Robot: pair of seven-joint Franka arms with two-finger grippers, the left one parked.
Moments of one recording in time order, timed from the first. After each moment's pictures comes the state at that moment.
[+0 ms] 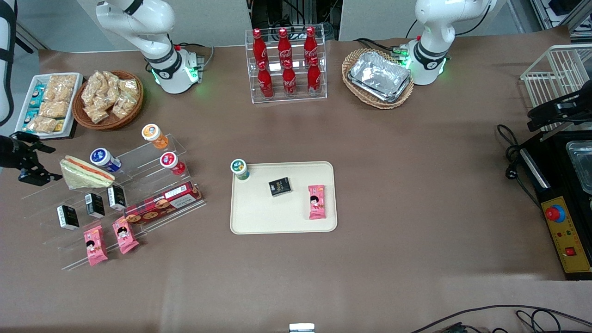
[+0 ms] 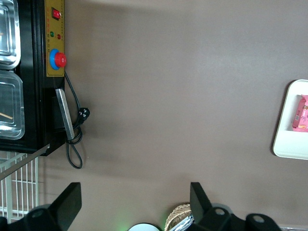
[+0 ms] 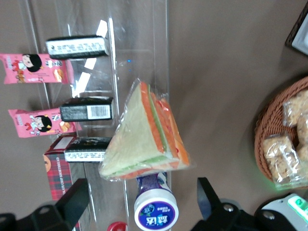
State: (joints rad) arm -0.11 0.09 -0.28 -1.89 0.11 1.80 0.76
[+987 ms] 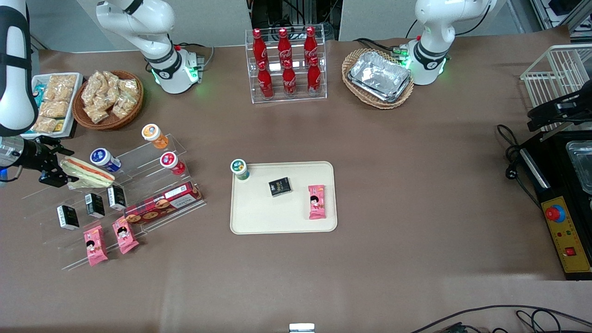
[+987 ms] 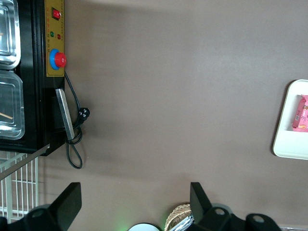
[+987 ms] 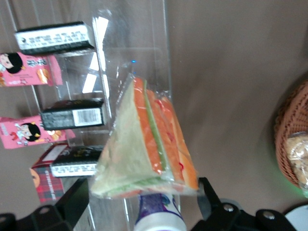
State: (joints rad) arm -0.11 0.09 -0.28 -2.03 0.14 1.96 0.78
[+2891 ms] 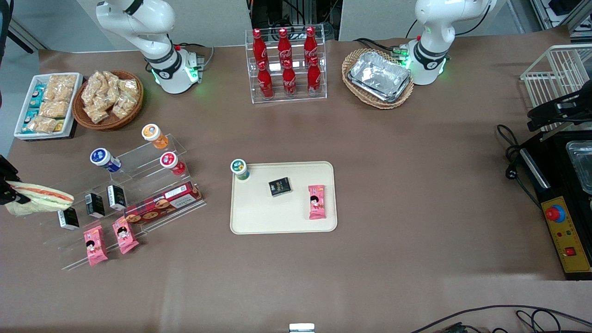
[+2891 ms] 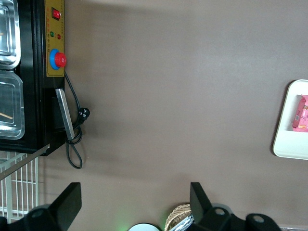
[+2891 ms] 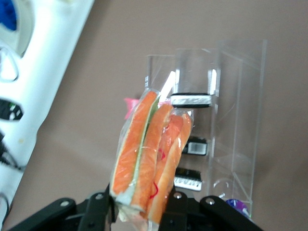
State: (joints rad) arm -0.08 0.09 -0.26 -1.77 0.17 2.05 0.70
